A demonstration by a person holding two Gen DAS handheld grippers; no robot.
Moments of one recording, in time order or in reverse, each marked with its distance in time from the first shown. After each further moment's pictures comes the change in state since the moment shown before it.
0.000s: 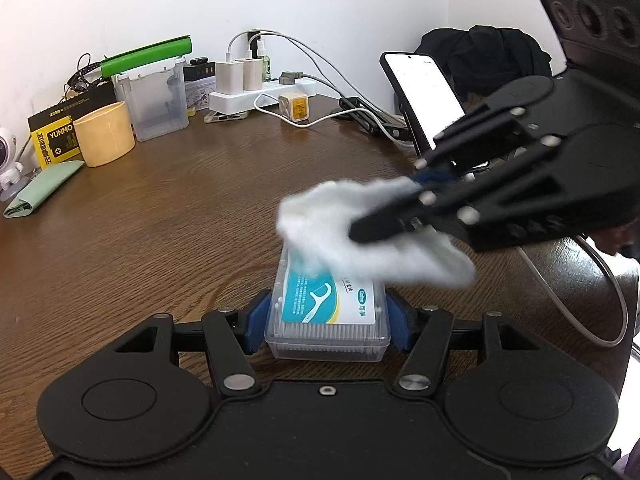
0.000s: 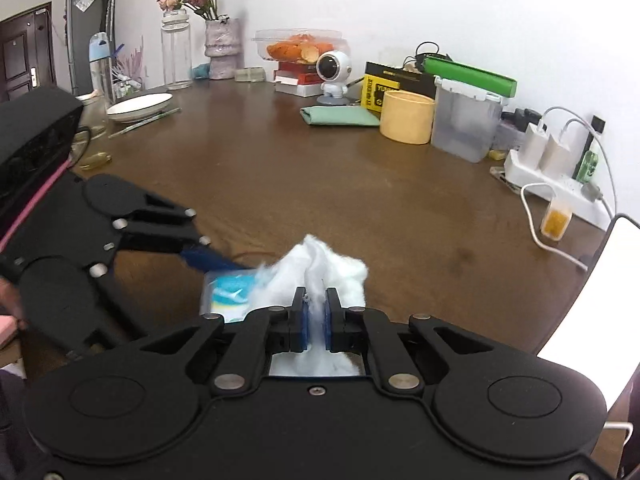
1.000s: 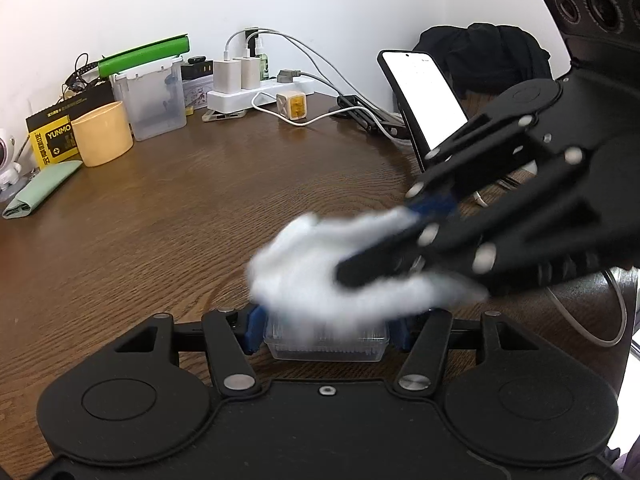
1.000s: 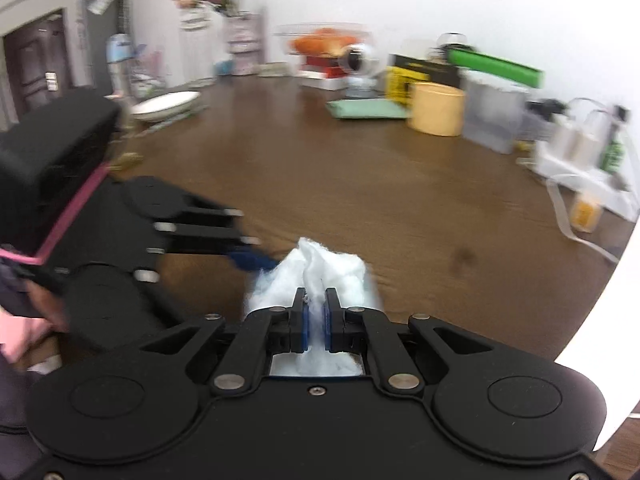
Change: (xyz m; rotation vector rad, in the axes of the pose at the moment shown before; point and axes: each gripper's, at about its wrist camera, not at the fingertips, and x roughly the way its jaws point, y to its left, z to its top) left arm -0.002 -0.005 0.000 0.006 0.012 -0.004; right arm 0.001 0.011 0.009 0.015 0.023 0.096
